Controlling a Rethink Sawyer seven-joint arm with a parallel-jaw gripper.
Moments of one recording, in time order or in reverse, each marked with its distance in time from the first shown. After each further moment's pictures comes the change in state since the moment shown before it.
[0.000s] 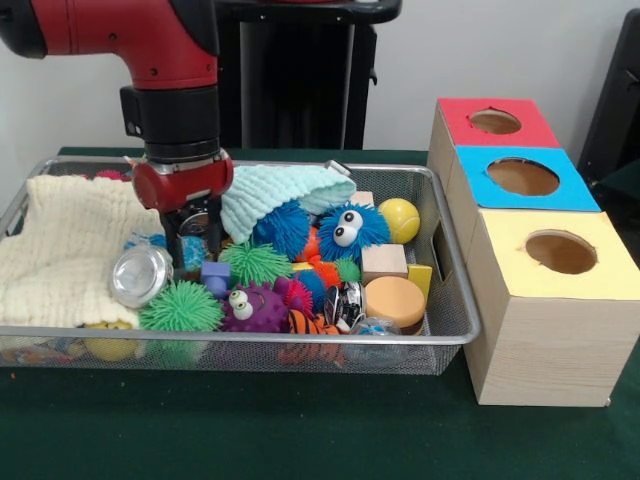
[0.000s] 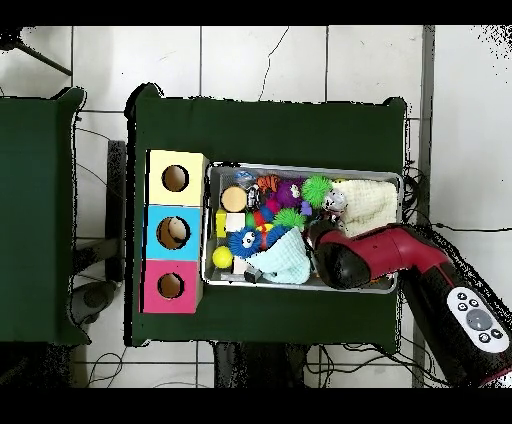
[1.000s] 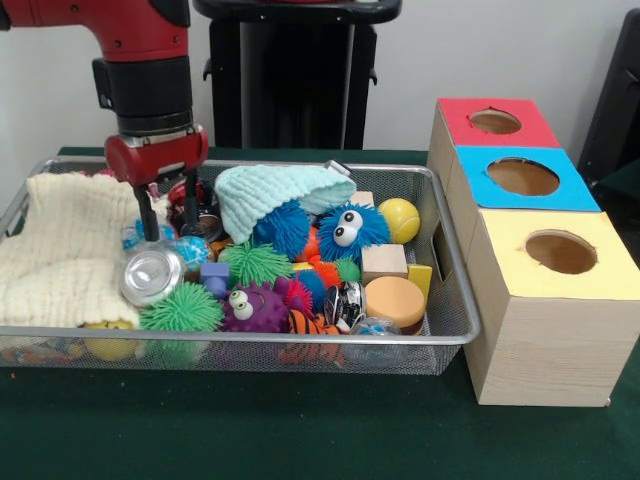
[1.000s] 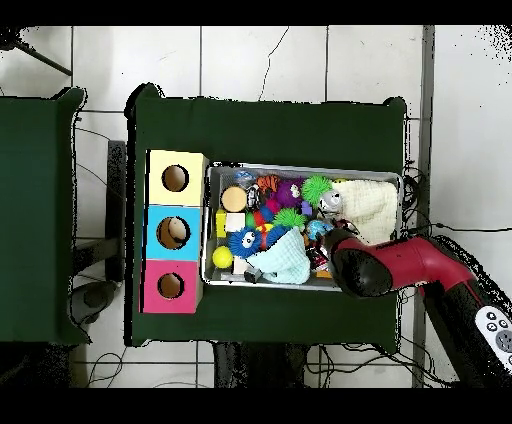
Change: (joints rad) arm -0.100 -0.042 0.052 0.050 0.078 0.072 -0.082
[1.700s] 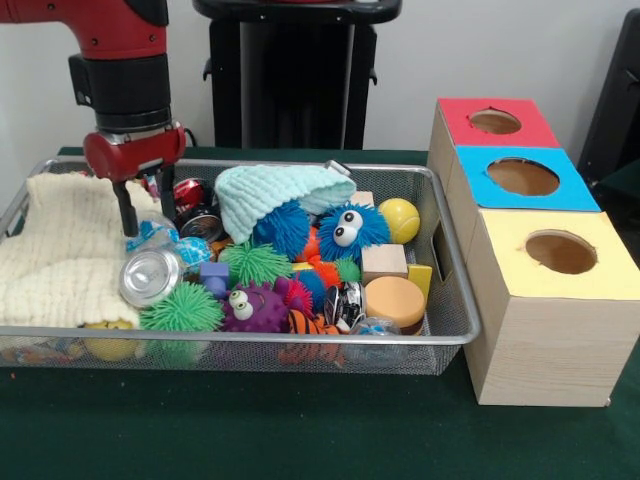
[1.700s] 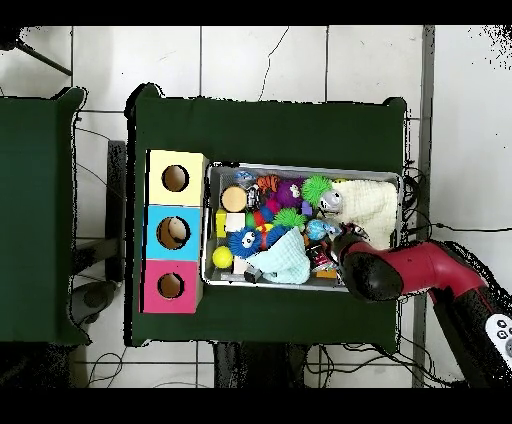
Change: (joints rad) arm -0.039 0.008 0.008 0.000 -0.023 0.027 -0.104
